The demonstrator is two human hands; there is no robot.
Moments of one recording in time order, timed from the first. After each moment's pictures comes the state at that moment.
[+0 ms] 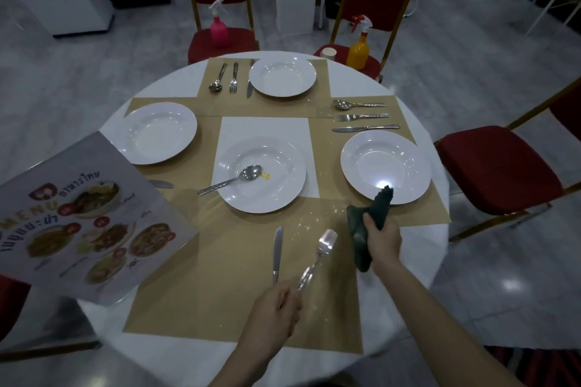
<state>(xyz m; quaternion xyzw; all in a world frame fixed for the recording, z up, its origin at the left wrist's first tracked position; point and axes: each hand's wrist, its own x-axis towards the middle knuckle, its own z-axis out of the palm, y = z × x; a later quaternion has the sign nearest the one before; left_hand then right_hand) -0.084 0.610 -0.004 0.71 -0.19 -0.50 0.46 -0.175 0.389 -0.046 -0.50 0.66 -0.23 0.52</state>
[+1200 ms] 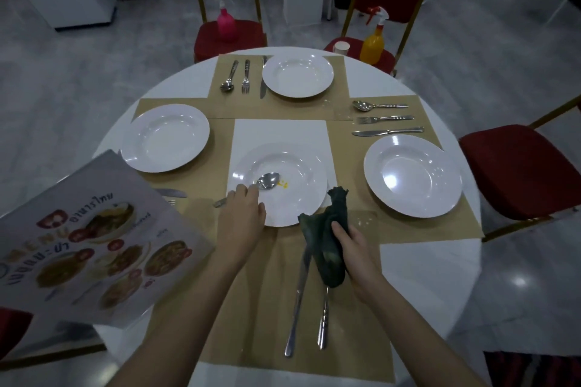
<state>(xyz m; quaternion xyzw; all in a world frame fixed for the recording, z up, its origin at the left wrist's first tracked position) 0.098 0.516 -0.026 0.90 -0.41 -0.05 0.13 -0.100 0.433 -0.031 -0.48 0.47 -0.17 0.72</state>
